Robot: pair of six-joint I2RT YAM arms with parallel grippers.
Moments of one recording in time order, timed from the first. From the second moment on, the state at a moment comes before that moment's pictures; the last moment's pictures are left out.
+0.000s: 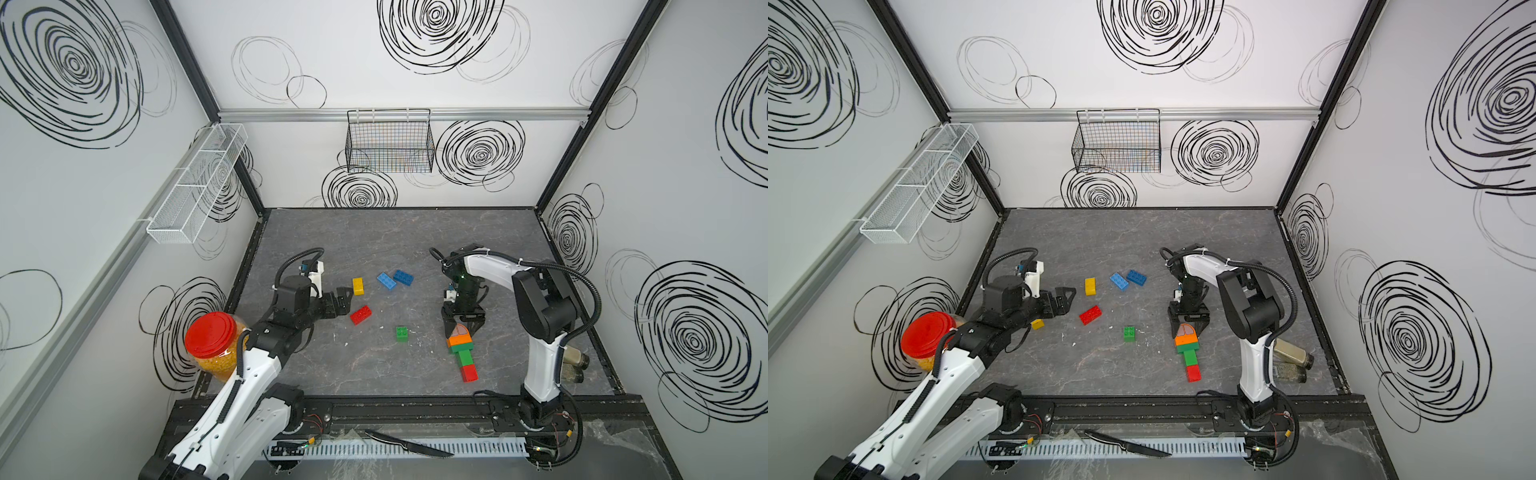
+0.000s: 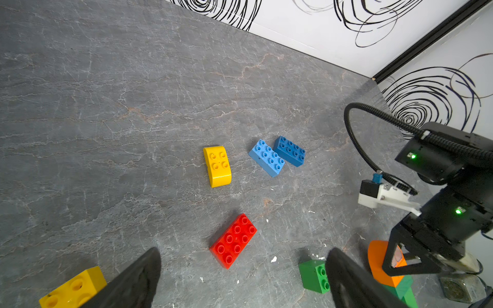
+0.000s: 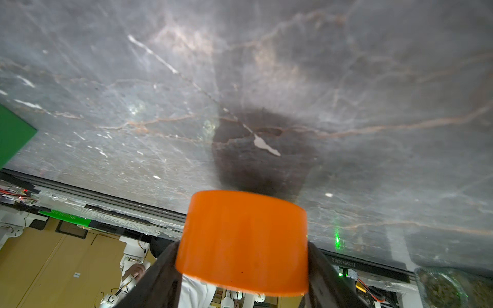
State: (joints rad) left arm -0.23 0.81 0.60 -0.40 0.18 -0.41; right arm 0.49 1.99 1.34 -1.40 -0.34 0.16
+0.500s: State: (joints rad) left arm -0.23 0.81 0.60 -0.40 0.18 -0.41; right arm 0.50 2.02 1.34 -1.40 -0.33 0.16
